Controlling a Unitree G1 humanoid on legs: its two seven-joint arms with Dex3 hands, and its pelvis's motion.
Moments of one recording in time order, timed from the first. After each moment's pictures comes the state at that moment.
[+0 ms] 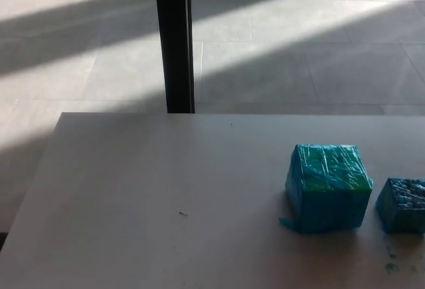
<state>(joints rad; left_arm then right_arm) -0.01 0.67 0.52 0.88 -0.22 0.23 -0.27 -0.28 -0.82 -0.32 0.18 0.29 0.09 0.26</state>
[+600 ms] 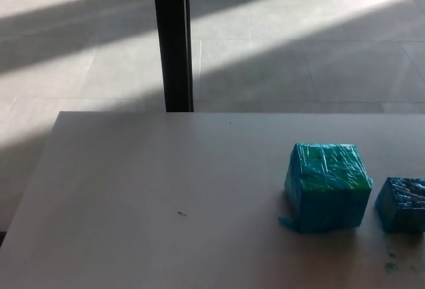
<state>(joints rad) -0.01 0.67 0.51 0.90 -0.22 0.24 -0.27 -0.48 -0.91 0.05 0.41 0.06 0.09 0.41</state>
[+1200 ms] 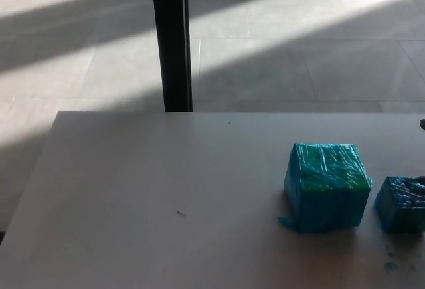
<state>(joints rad) -0.02 0.68 0.51 0.90 -0.22 0.24 -0.27 -0.59 -0.84 0.27 0.53 -0.19 0.07 0.38</state>
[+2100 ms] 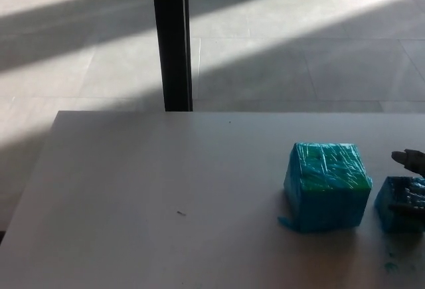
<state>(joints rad) -0.04 0.69 0.49 0.93 -0.22 0.24 -0.27 -0.71 -0.67 0.36 0.87 -0.38 -0.04 0.30</state>
